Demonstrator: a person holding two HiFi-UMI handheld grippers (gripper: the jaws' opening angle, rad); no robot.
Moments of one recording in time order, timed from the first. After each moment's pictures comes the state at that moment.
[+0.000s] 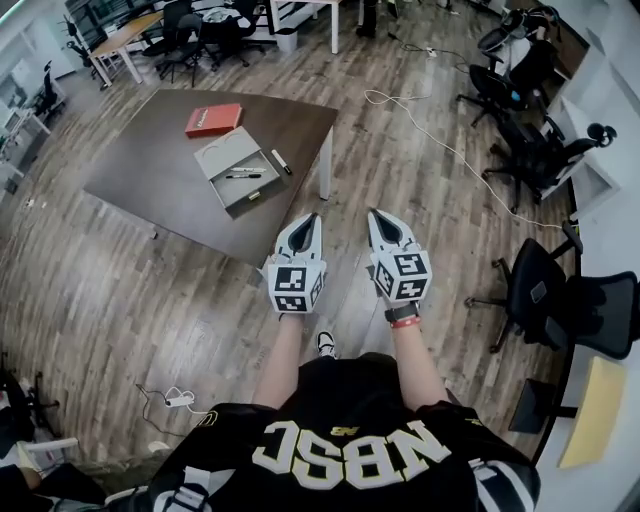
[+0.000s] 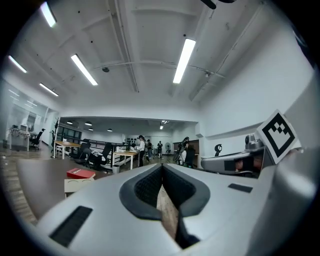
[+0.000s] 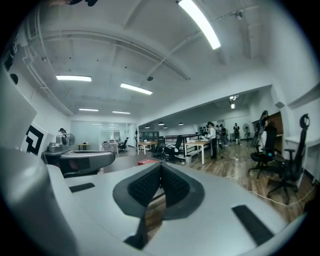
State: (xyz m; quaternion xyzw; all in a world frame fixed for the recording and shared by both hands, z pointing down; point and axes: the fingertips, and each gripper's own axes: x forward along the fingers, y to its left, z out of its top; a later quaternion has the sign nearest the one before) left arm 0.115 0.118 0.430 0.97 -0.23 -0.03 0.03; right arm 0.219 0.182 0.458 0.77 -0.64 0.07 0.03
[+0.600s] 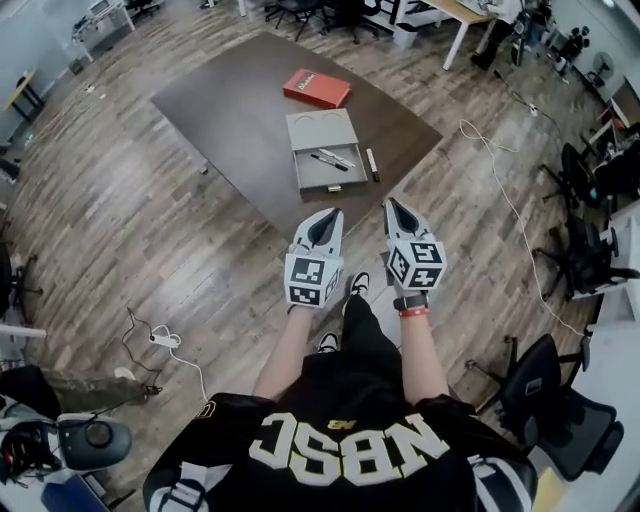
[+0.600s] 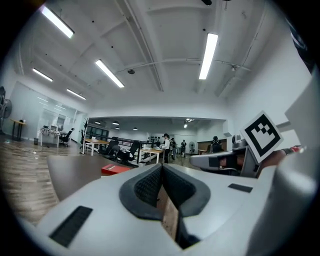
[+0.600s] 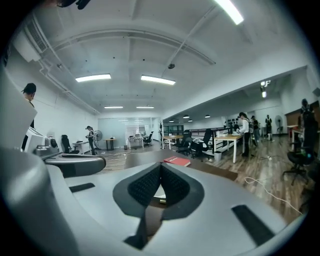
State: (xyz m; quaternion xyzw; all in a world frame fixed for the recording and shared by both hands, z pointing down) left arm 0.013 -0.022 0.455 0.93 -0.37 -0.03 0.06; right arm 0.133 -0.020 0.477 0.66 -0.75 0.09 0.06
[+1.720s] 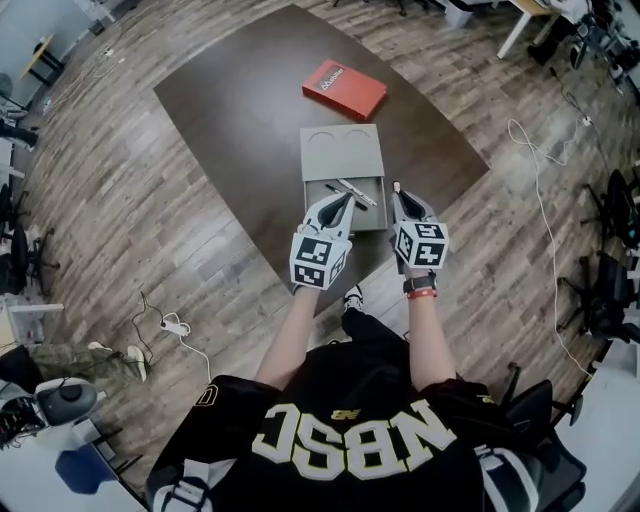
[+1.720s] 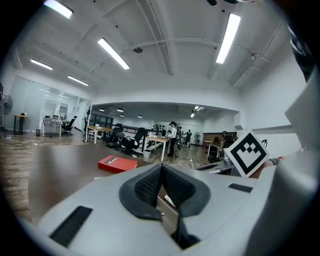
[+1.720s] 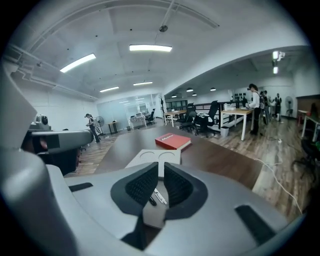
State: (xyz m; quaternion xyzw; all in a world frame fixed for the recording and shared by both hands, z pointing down) left arm 0.082 -0.248 0.514 0.92 -0.39 0.03 0.11; right arm 0.203 -0.256 0.600 0.61 -0.75 0.21 0.15
